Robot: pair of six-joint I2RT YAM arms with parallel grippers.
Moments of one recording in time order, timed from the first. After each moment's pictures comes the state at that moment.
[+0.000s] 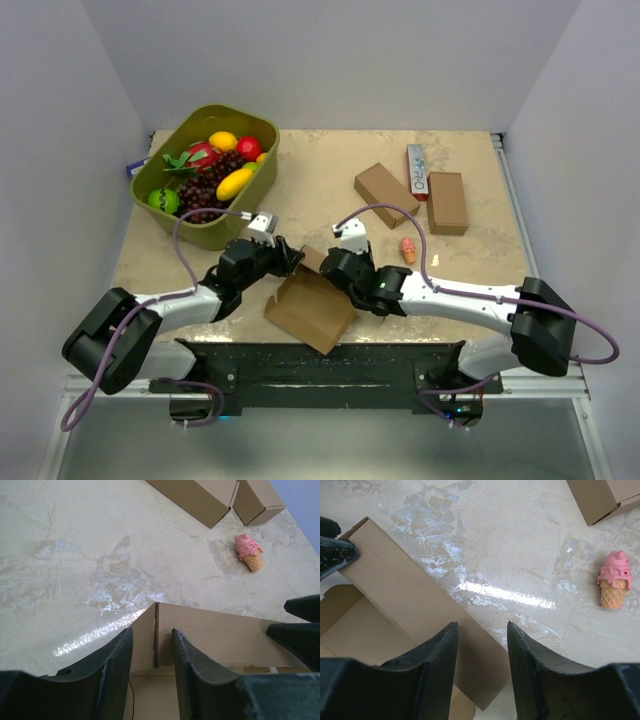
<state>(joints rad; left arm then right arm) -0.58 1.31 0.37 0.65 0.10 -0.42 1.10 1.39 0.89 -0.37 0.75 0.58</state>
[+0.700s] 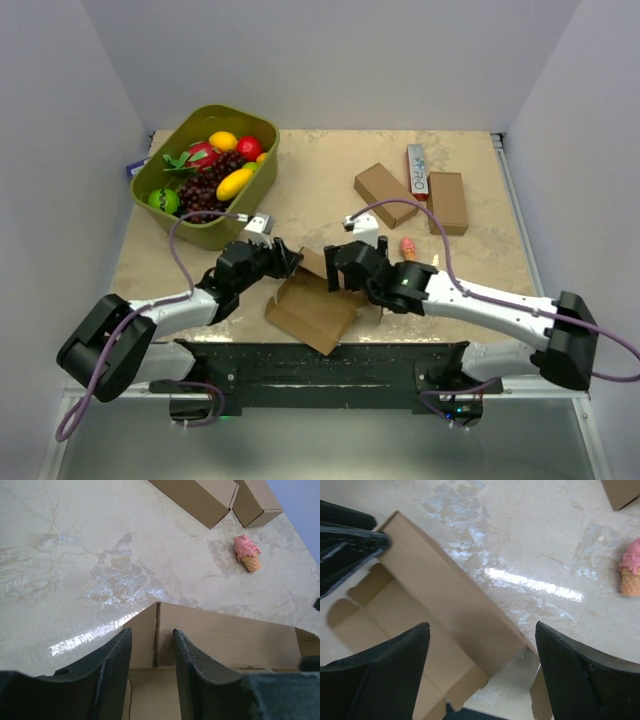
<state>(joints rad) -0.58 1.27 0.33 0.66 0.10 -0.45 1.09 1.30 0.94 -0.49 0.62 0.64</state>
